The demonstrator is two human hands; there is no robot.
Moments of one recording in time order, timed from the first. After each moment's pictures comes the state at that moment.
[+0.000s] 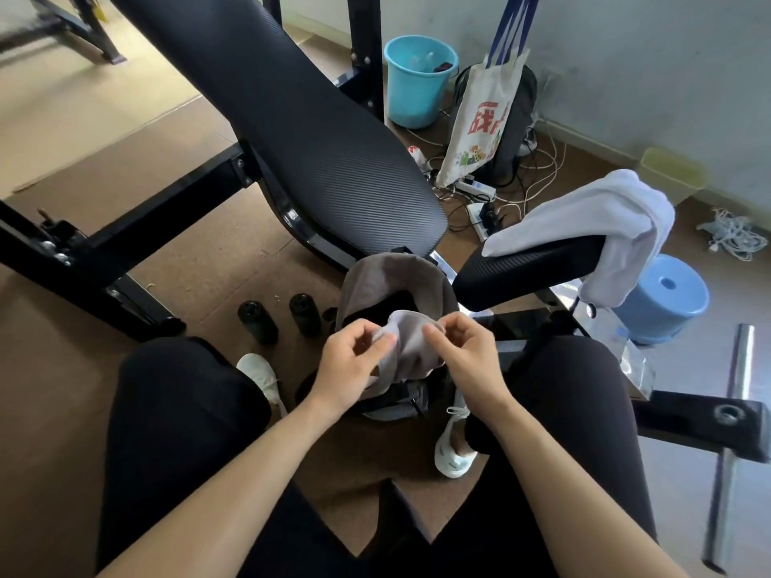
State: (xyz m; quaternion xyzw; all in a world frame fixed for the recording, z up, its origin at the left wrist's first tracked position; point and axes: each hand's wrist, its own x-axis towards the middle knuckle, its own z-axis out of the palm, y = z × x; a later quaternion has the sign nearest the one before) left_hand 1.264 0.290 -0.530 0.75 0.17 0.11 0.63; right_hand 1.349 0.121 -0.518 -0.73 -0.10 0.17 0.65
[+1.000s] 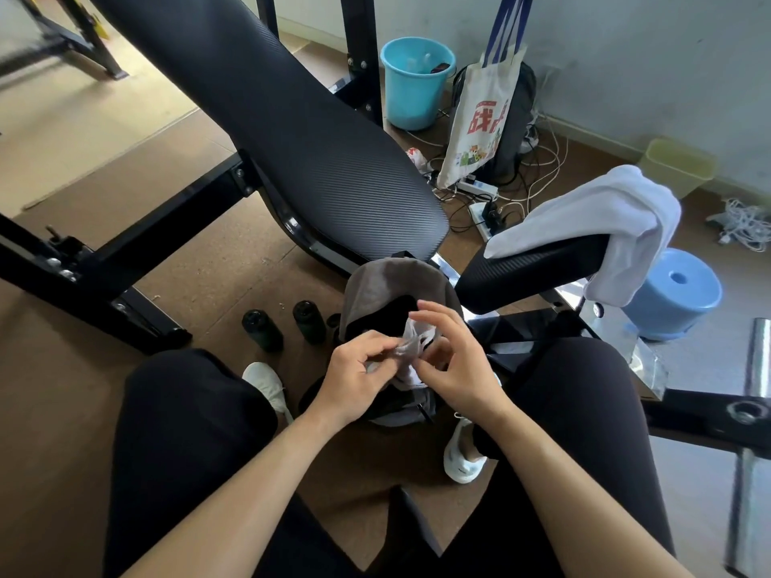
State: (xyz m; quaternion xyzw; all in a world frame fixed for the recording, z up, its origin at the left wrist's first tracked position) left_hand 1.269 0.296 -0.538 0.83 0.05 0.11 0.54; right_hand 1.349 0.121 -0.513 -0.77 -0.29 0.16 0.55
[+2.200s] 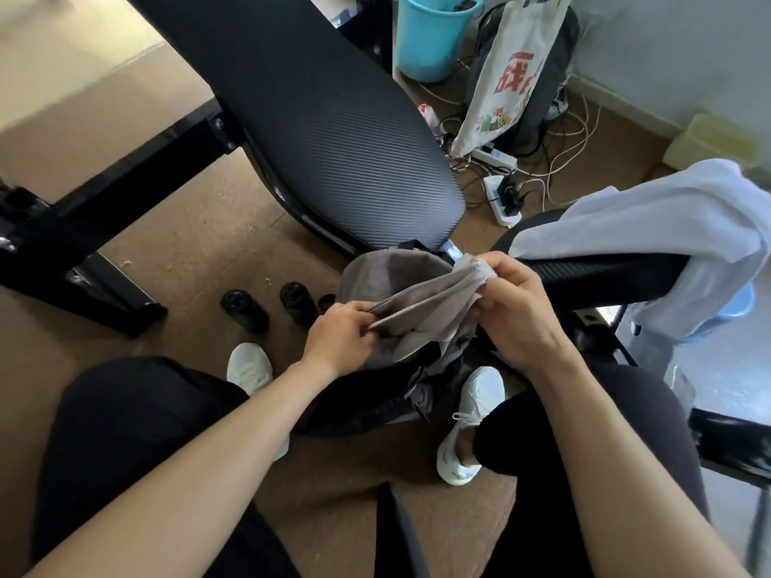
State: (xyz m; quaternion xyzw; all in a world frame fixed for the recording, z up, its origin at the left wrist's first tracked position) left_hand 1.363 0.361 -0.613 0.94 0.15 -0.08 0.30; right_hand 1.467 0.149 -0.509 -0.57 -0.09 0.29 0.77
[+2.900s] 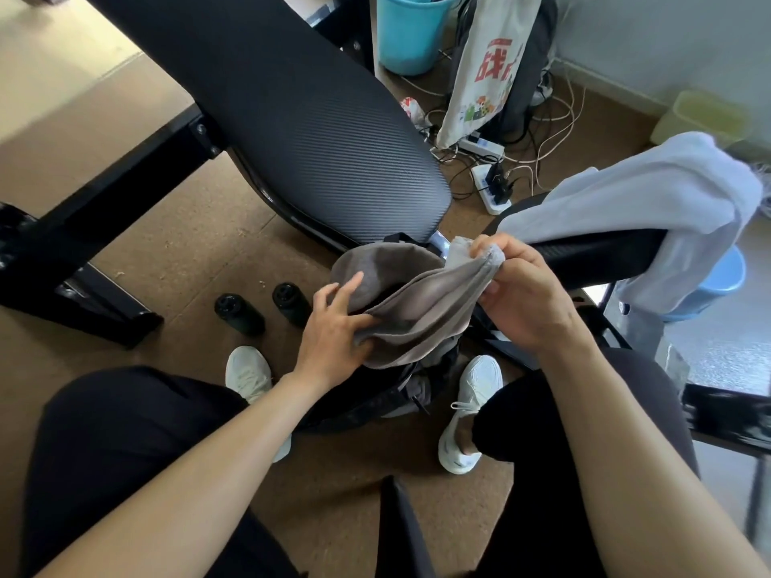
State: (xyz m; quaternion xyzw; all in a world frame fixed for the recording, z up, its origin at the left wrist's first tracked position) left_hand 1.348 0.351 -0.621 0.97 0.07 0.02 0.24; right_hand 1.481 0.124 -0.503 -0.47 -0.13 0.34 0.80
